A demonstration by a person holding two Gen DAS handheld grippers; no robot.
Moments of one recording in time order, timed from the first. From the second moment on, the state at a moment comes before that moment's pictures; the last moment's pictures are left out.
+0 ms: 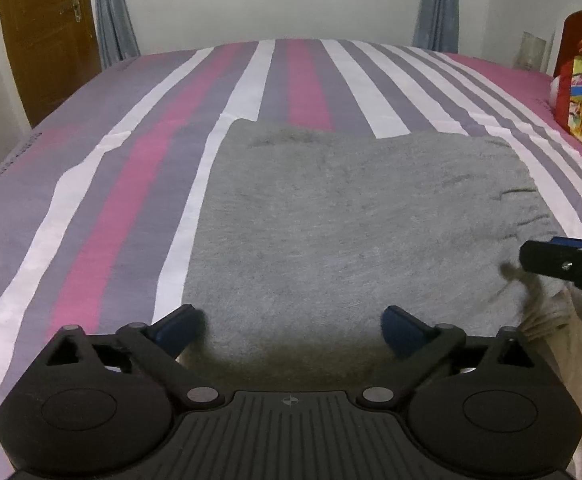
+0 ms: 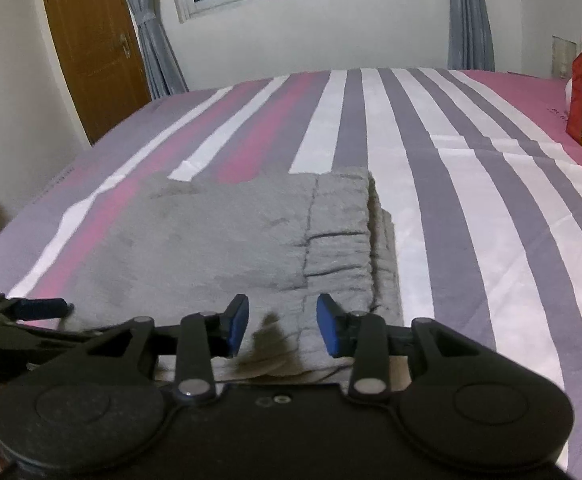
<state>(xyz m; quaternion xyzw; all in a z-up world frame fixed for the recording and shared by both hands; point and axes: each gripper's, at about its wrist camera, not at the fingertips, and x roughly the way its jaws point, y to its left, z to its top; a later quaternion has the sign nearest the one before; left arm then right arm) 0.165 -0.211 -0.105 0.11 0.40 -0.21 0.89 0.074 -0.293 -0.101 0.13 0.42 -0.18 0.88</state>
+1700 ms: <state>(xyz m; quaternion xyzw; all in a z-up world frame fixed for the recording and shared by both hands) -0.029 -0.087 0.025 0.11 0.32 -0.19 0.92 -0.083 -0.155 0.033 0.12 0.34 -0.17 0.92</state>
